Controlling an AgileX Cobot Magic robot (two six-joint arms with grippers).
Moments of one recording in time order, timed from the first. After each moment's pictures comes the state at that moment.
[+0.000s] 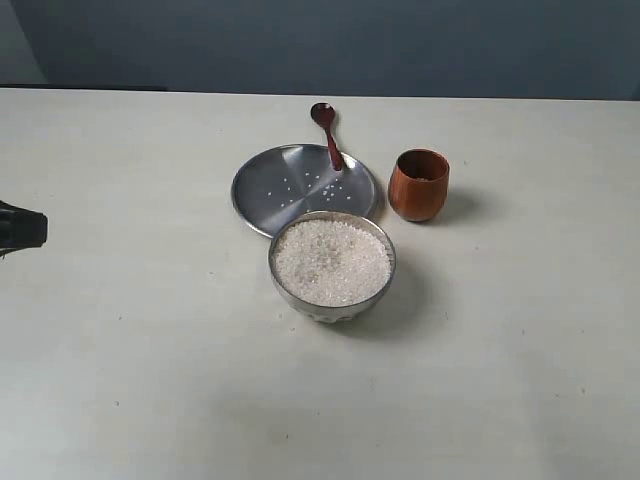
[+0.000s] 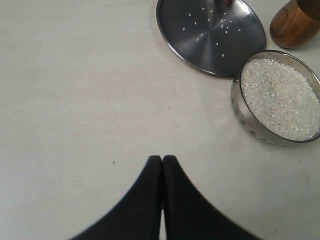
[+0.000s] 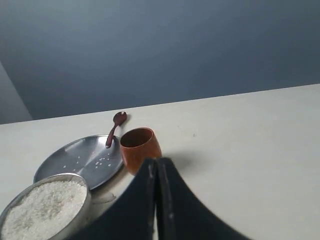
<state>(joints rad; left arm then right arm) 0.04 0.88 -0.59 -0.50 0.66 0.30 0.38 0.12 -0.13 -0.67 0.30 0.92</state>
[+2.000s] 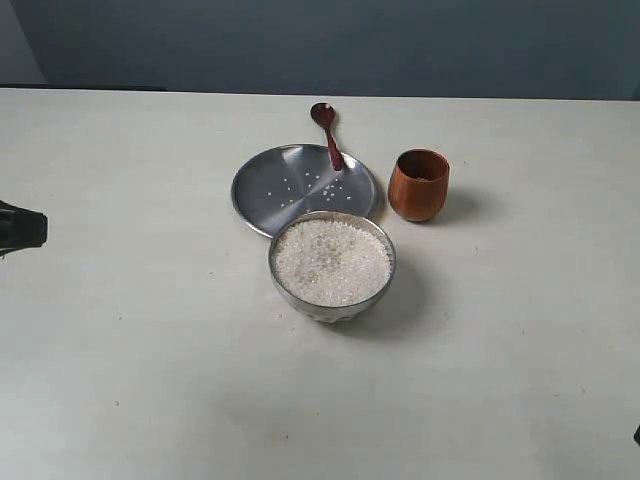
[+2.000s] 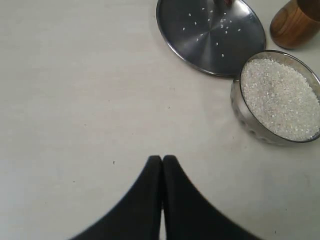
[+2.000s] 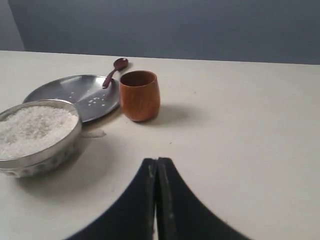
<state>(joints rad) 0.04 0.88 -0.59 -0.50 0.66 0.30 0.22 0.00 0.00 0.10 0.35 -0.03</state>
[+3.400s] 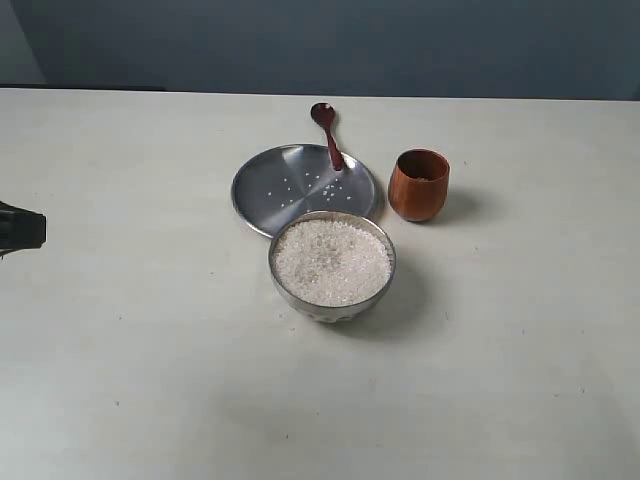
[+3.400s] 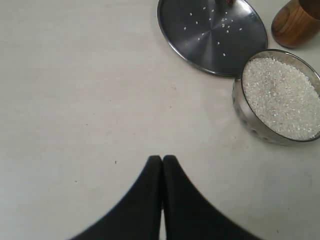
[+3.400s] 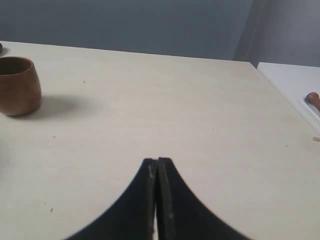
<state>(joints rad) 0.04 0.88 -0.59 -0.49 0.66 0.30 -0.14 0.00 0.00 0.06 0.38 -0.17</state>
